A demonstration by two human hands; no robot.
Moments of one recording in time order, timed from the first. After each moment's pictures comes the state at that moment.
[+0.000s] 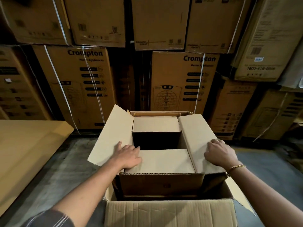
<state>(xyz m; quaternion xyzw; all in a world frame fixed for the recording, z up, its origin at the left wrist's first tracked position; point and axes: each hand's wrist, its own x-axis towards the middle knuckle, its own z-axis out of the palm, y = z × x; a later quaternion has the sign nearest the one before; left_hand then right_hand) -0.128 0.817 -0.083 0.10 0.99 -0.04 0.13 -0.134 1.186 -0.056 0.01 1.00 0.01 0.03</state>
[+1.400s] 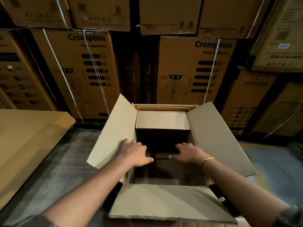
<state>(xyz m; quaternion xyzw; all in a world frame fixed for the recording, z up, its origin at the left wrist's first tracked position) -0.162 0.841 -0.081 0.08 0.99 -0.07 0.12 -0.207 1.073 -0.104 -0.12 0.97 0.01 0.19</state>
